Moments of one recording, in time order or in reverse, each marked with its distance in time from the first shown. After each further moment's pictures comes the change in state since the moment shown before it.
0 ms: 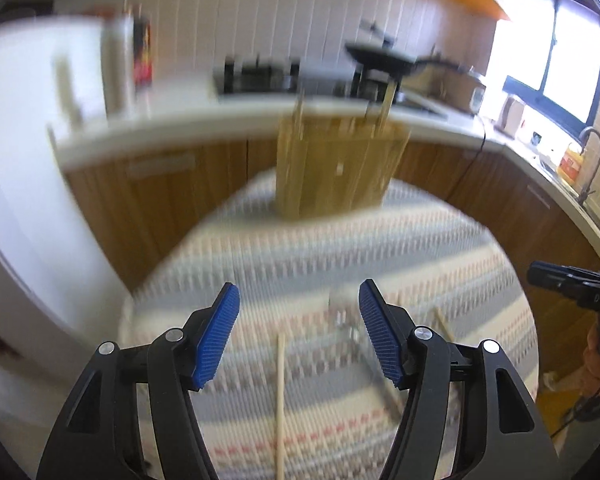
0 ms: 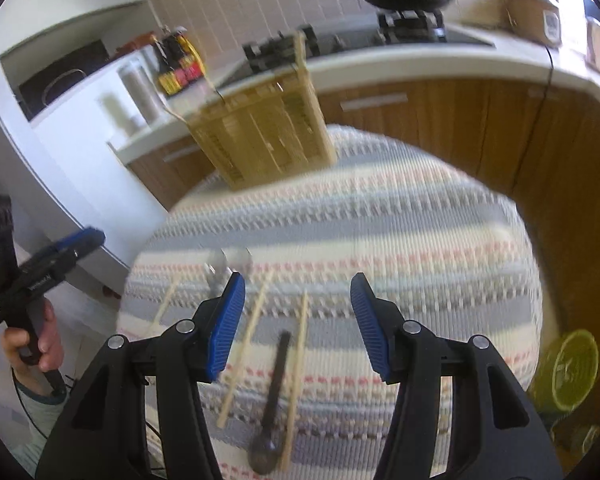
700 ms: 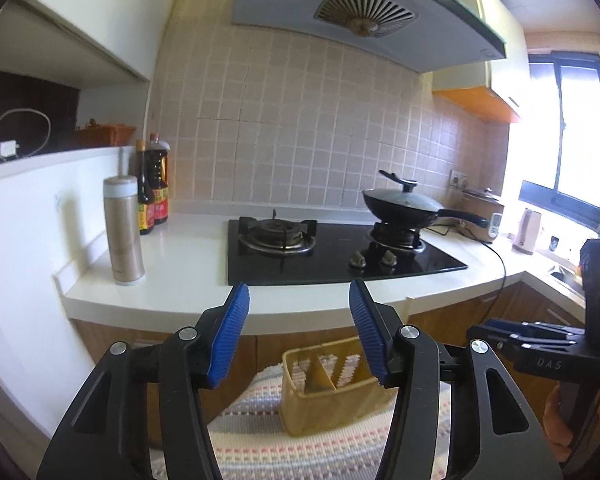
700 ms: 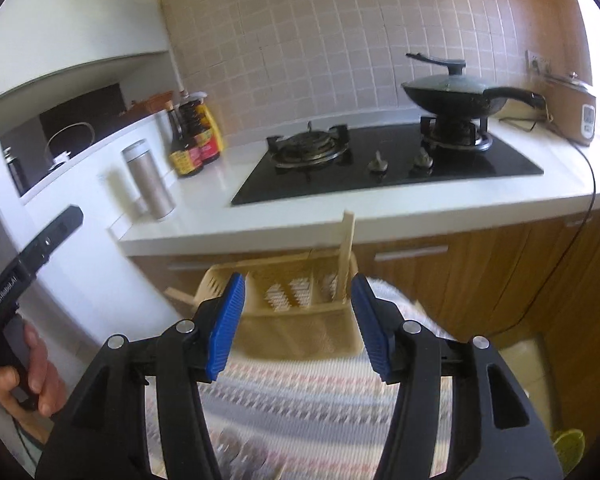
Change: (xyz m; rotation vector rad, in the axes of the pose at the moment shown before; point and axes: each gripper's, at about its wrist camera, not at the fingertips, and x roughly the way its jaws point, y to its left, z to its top) left arm -0.043 -0.033 0.163 -0.009 -0.490 0.083; right arm 0.020 0.044 0.188 -0.117 -0.227 0.032
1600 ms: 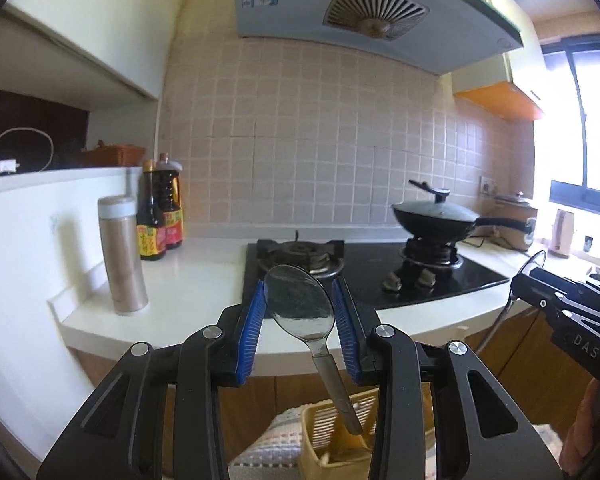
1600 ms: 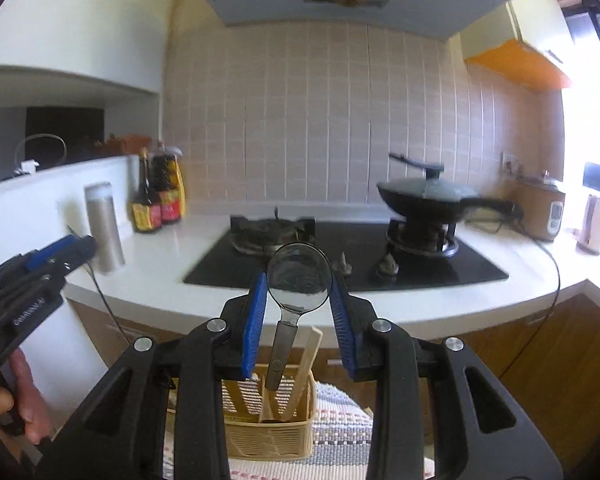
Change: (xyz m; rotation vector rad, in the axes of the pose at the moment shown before) left arm 0.089 -0.010 -0.008 0.040 -0.086 0.128; right arm 0.035 0.013 0.042 -0.161 -0.328 -0.203
